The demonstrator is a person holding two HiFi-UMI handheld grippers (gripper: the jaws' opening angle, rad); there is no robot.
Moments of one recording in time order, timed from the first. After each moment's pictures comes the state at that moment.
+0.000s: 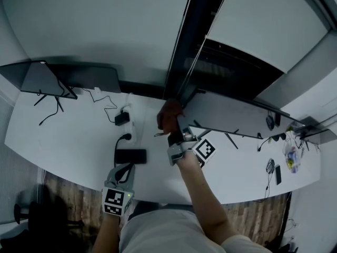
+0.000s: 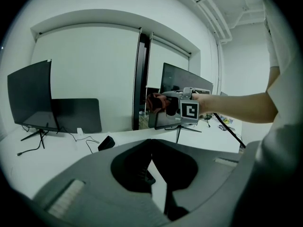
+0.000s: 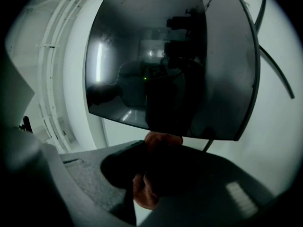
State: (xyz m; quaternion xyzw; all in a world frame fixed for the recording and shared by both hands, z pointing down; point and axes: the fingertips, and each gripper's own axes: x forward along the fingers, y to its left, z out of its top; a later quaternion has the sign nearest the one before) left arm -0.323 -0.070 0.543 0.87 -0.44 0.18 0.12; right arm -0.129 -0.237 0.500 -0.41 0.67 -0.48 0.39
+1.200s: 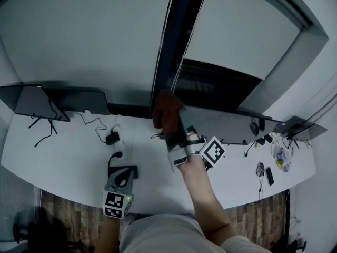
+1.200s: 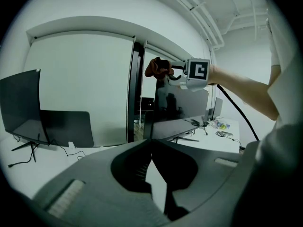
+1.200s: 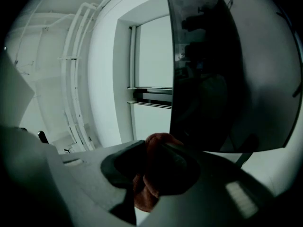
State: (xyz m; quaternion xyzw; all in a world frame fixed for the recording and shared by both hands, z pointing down) left arm -0.290 -0.093 0.499 0.89 -0.42 0.14 0.09; right arm -0.110 -0.215 0.309 -0.33 0.71 -0.40 0.47
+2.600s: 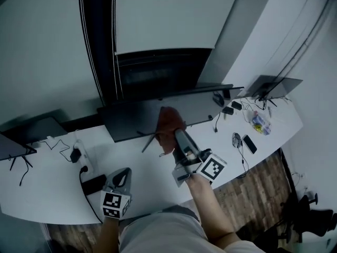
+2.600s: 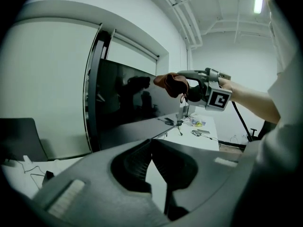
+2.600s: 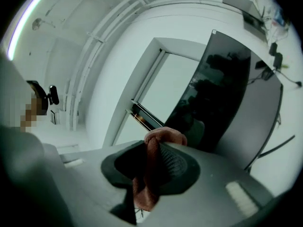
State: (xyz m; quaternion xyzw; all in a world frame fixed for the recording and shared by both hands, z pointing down) left arm -0.111 -0.076 0.494 0.95 -0.28 0.15 0.07; right arm 0.087 -0.086 0.342 -0.51 0.73 -0.25 0.36
